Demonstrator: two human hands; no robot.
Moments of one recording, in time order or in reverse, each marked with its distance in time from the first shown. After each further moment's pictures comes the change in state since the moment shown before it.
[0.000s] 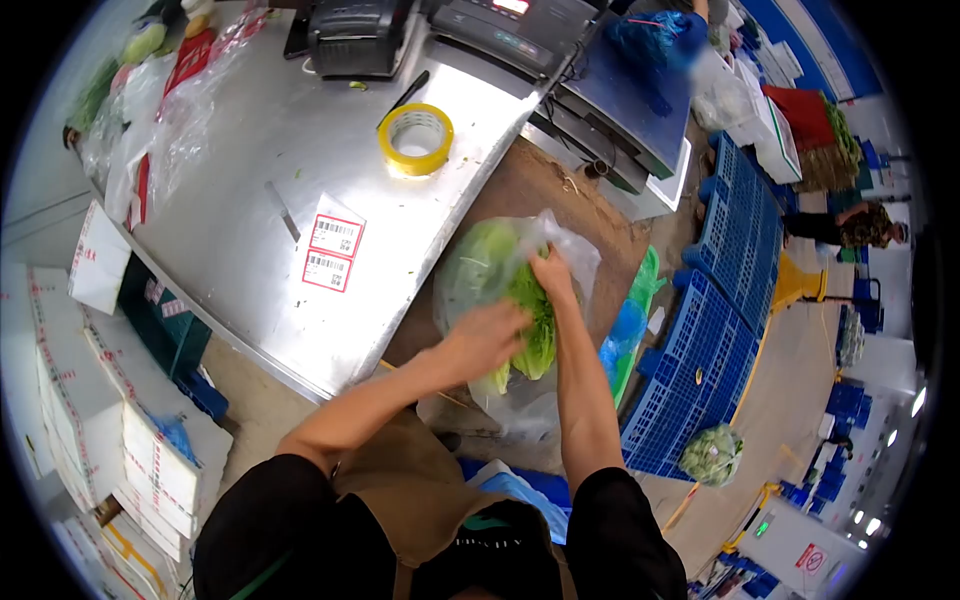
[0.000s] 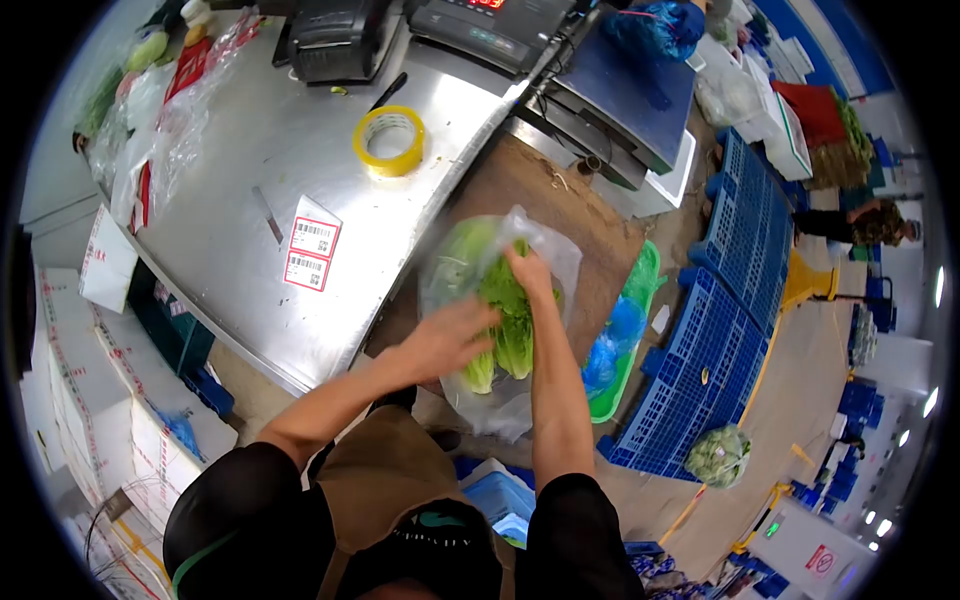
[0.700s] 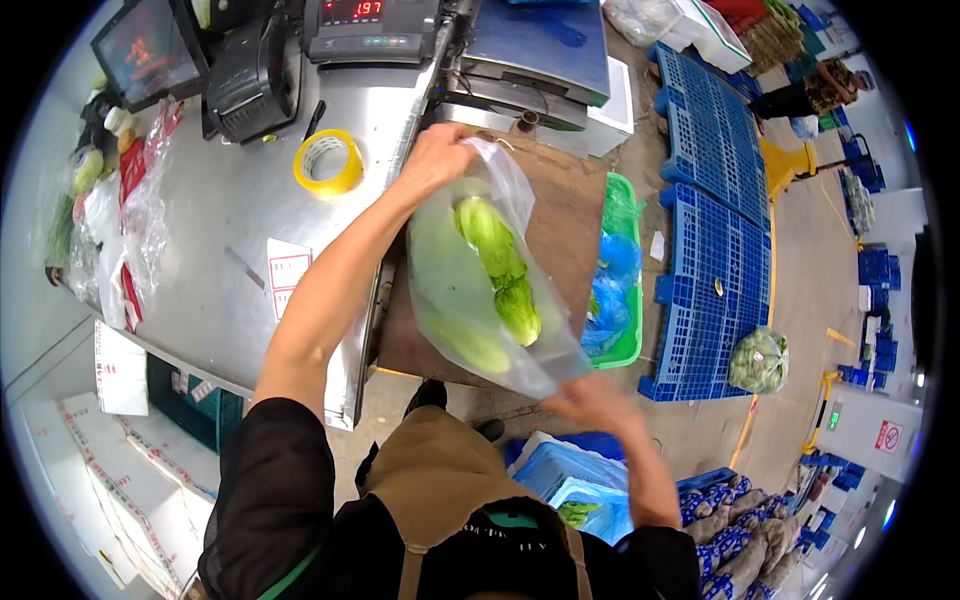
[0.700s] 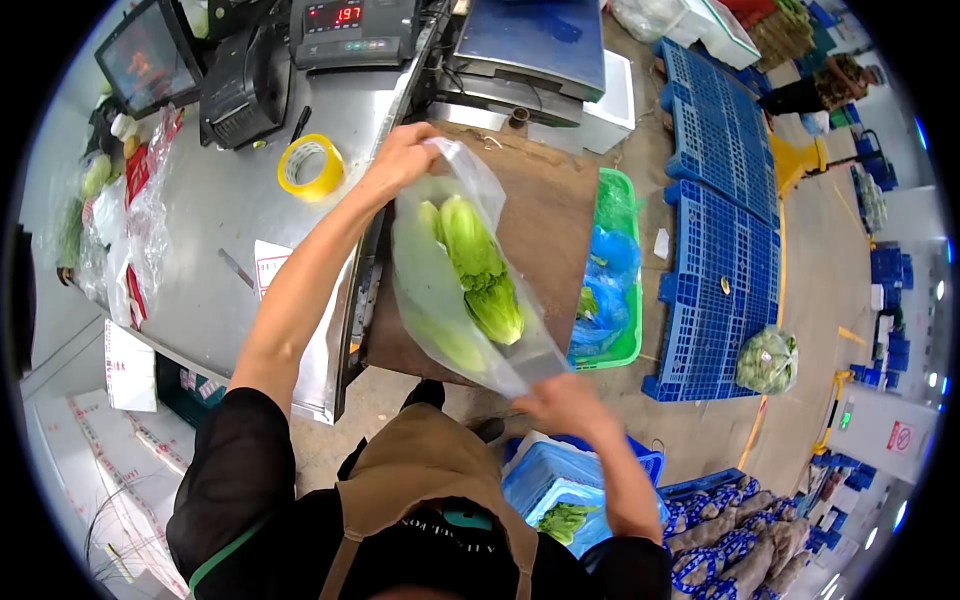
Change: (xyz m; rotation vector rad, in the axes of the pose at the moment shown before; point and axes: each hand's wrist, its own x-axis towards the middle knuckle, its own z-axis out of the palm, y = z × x) left_hand 0.186 -0.005 -0.083 -0.063 0.197 -0.202; right_hand -0.300 0.013 -0.129 -0.352 -0.427 -0.208
